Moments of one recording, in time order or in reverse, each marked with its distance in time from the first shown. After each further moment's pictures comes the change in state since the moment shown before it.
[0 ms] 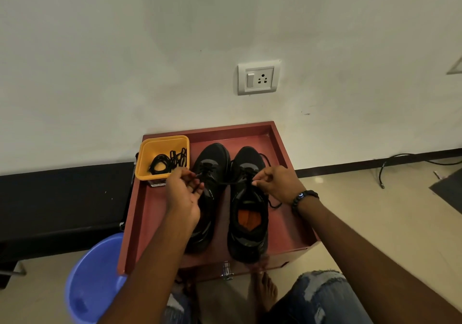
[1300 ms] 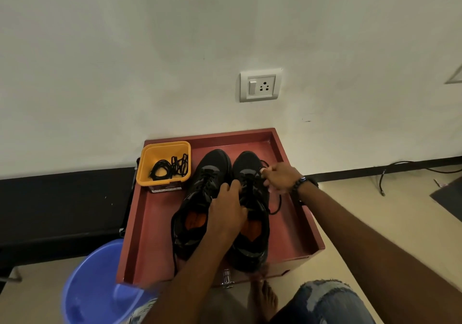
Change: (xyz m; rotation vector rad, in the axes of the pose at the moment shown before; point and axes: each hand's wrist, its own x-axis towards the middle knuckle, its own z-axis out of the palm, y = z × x) left_hand 0.000 -0.071 0.008 1.614 -0.396 0.680; right_hand 0.029 -0.014 -0.020 0.113 -0.076 0.311
